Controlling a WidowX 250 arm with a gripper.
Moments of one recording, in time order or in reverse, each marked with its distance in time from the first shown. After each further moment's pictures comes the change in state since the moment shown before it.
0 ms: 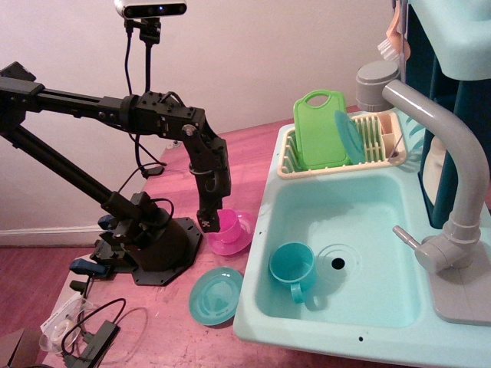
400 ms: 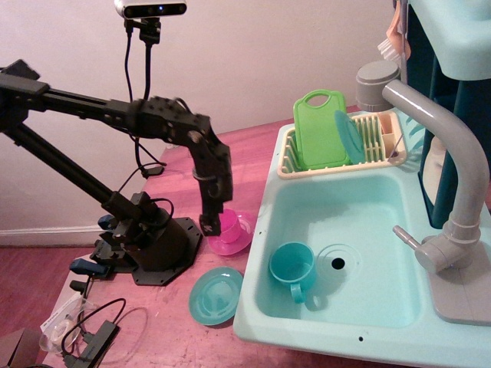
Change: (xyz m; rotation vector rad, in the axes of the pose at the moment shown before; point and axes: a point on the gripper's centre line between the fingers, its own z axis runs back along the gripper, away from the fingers) arm 0.002 0.000 -0.016 -0.003 0.035 -0.002
